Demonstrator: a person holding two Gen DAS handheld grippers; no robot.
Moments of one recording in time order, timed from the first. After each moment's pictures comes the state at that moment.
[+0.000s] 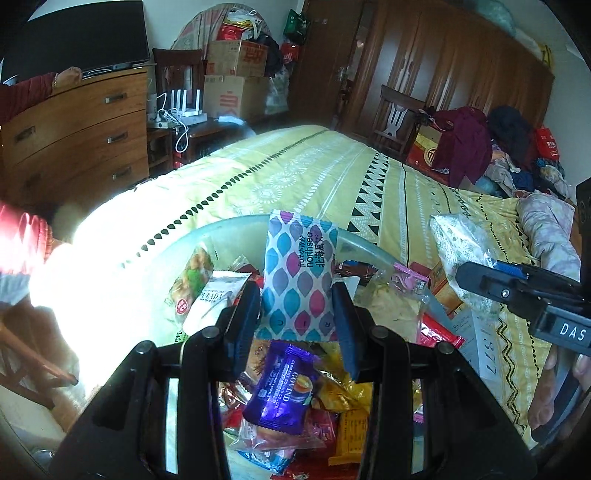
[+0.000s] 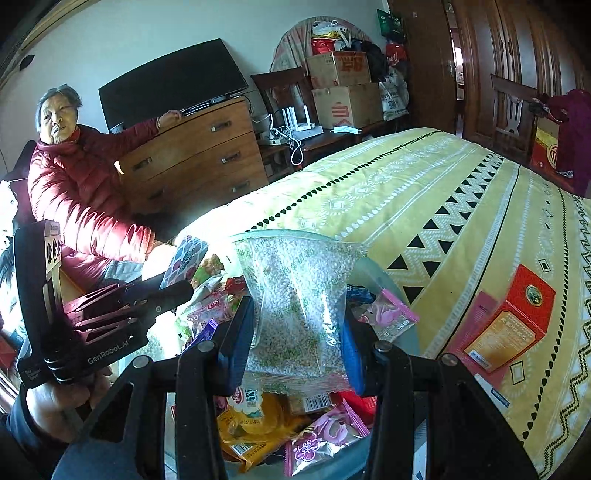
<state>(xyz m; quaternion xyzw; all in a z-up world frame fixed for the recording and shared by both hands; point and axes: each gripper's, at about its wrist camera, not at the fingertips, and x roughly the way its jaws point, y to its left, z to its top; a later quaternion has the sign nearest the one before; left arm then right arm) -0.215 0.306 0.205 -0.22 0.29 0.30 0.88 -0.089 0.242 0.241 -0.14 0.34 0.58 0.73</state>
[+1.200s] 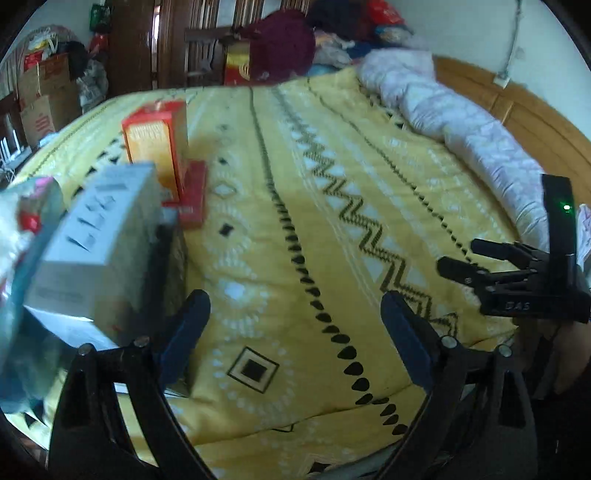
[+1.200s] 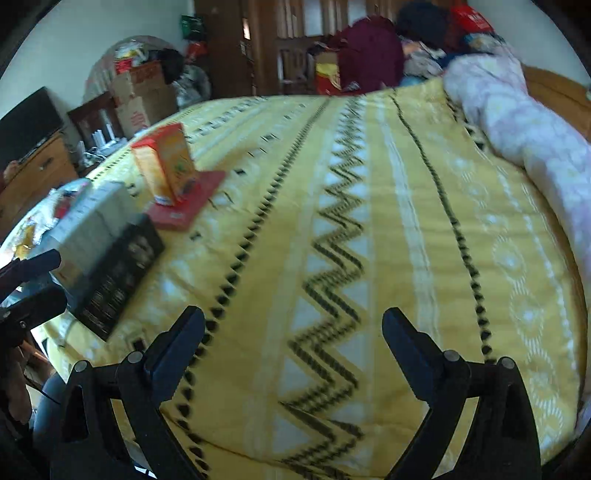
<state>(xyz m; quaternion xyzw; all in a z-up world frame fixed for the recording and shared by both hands) -0.074 0.007 0.118 -0.10 0.41 0.03 0.91 0.021 -0.231 0.098 -0.07 0.43 0.24 0.87</state>
